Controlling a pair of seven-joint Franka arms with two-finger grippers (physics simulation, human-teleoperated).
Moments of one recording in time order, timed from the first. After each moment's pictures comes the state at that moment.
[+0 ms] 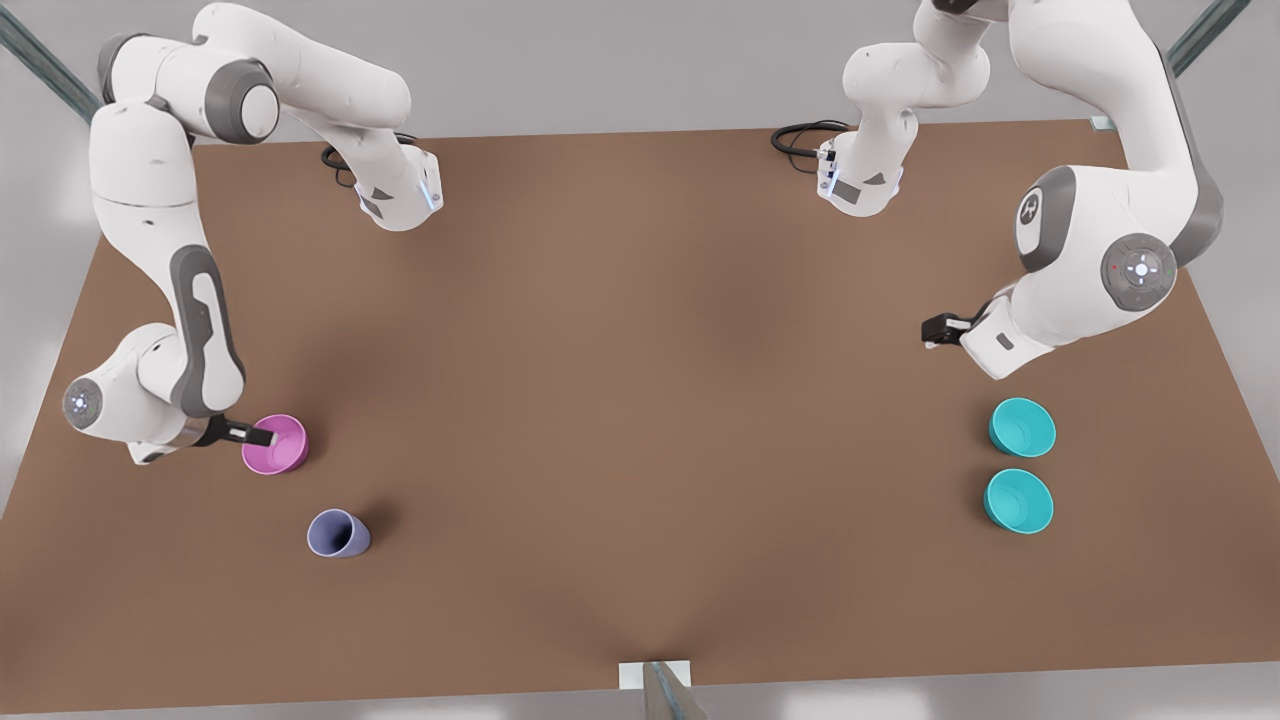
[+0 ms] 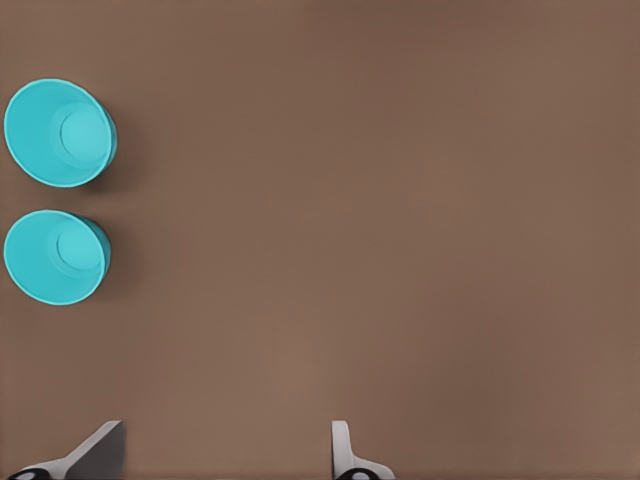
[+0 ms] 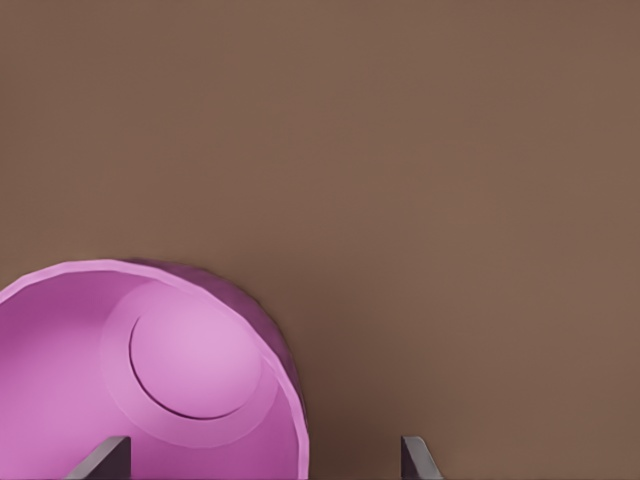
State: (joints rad) left arm -0.04 0.19 -0.09 -1.56 -0.01 1.53 0.03; right arm -0.23 0.56 -0.15 -1.88 0.20 2.24 -0.22
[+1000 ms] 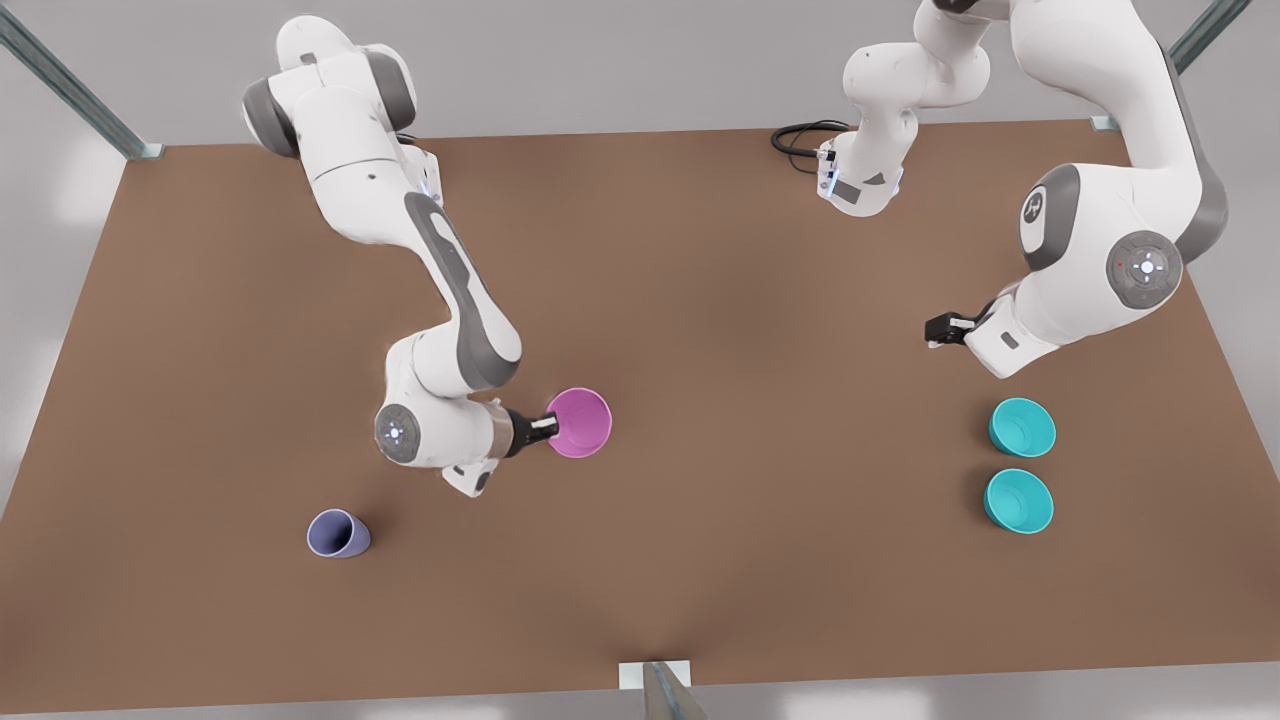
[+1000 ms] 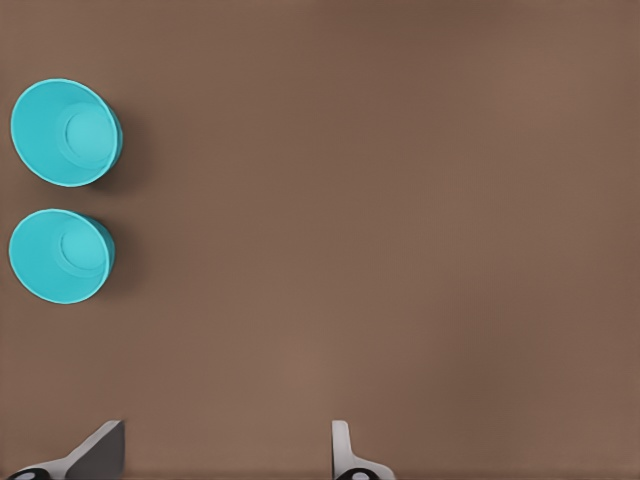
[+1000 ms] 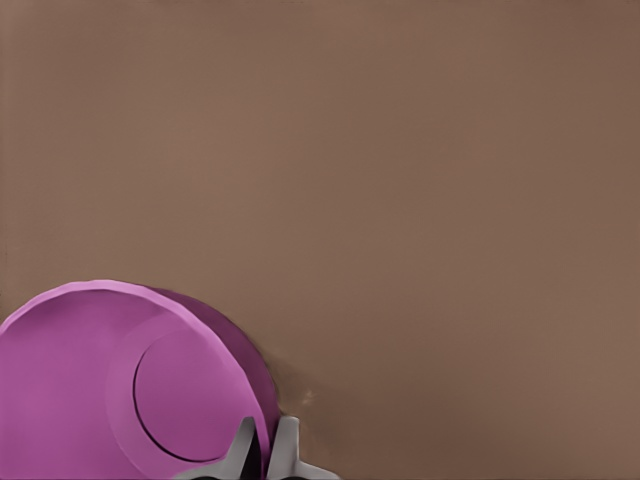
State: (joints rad) left arm -0.03 0.18 -0.09 -1.56 -0.01 1.53 0.03; right arm 0.53 0.71 -0.14 -1.33 0.64 1.93 -0.04
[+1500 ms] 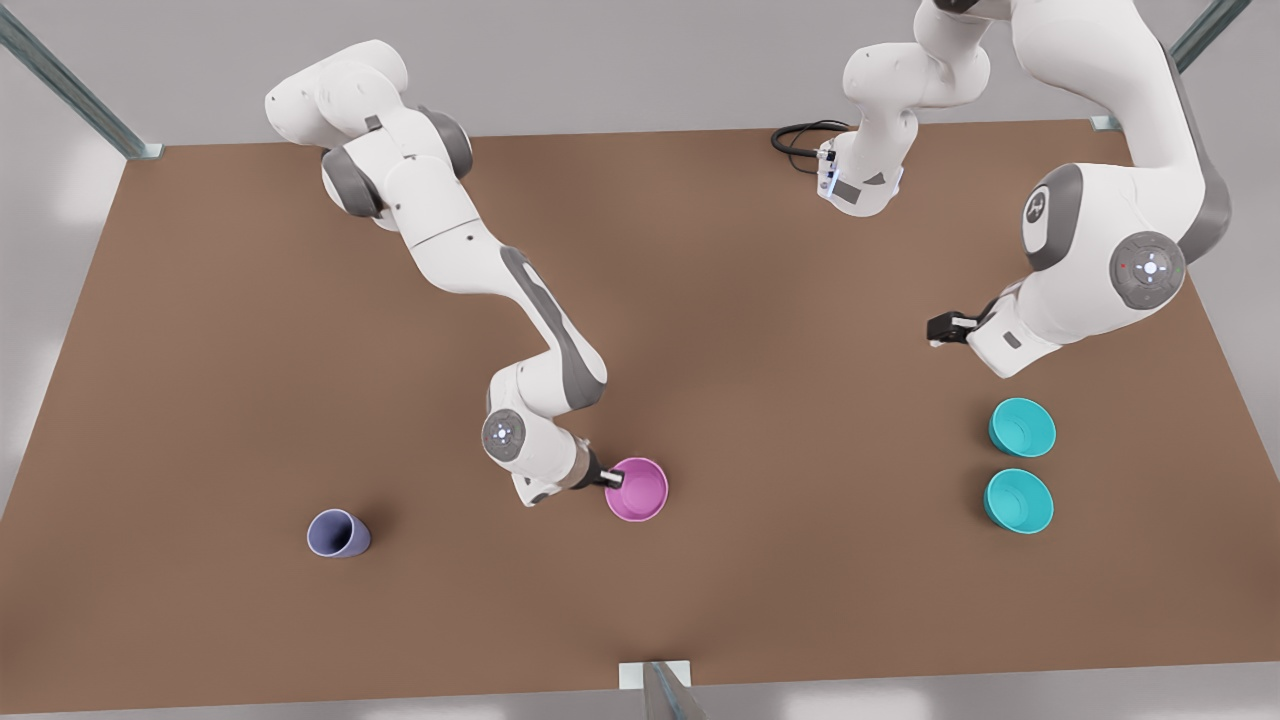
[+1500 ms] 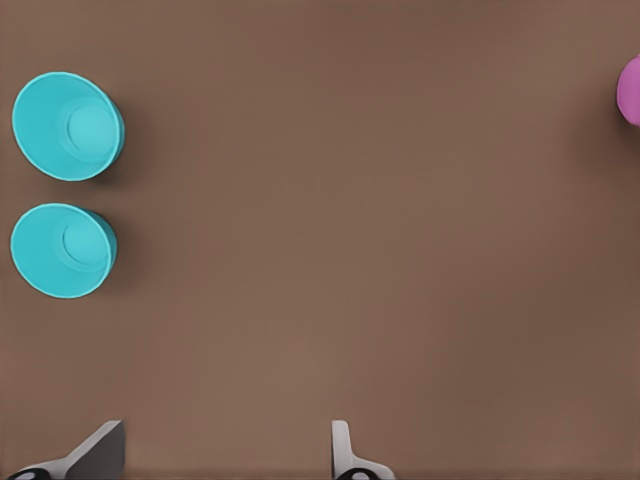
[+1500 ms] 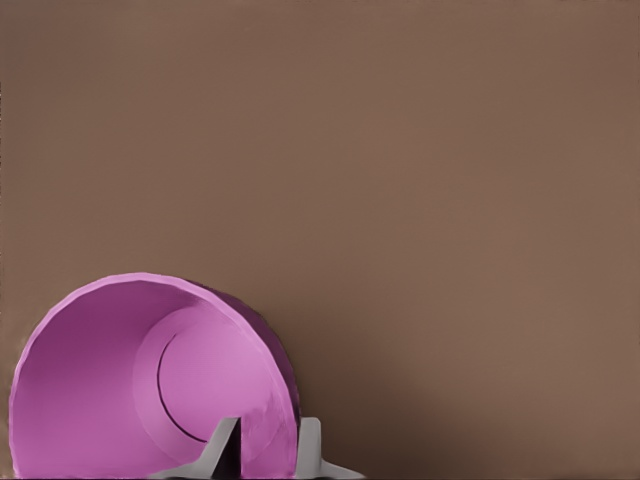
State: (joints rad) left arm -0.02 0.18 -0.09 -1.56 -0.01 1.52 0.03; right arm 0.64 1.00 -0.15 -1.16 0.63 2.30 0.51
